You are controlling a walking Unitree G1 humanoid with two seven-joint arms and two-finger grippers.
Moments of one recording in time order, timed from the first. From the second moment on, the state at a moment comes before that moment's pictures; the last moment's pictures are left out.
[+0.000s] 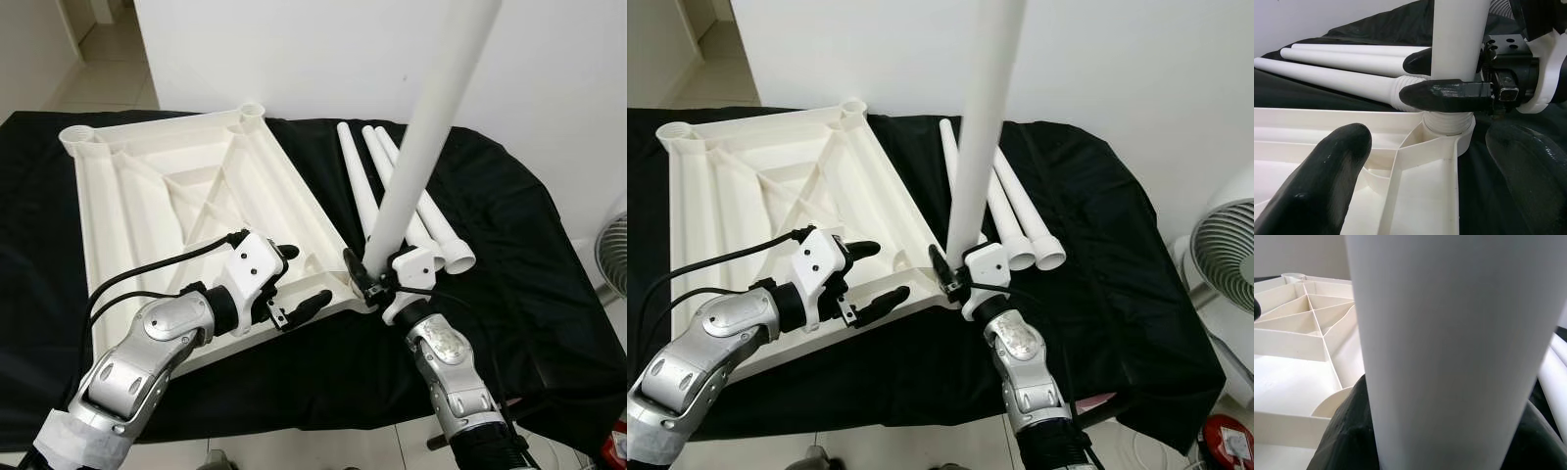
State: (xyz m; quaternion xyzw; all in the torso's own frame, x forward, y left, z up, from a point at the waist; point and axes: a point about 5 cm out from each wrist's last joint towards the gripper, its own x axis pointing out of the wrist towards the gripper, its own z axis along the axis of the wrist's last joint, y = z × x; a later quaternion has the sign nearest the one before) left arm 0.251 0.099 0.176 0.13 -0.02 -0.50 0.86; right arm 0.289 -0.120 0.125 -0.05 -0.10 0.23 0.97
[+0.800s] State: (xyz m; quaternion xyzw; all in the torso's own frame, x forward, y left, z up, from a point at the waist) left arm 0.251 0.100 0.176 0.13 -0.02 -0.50 0.86; right arm 0.295 -0.118 0.124 0.02 -0.07 0.18 0.98
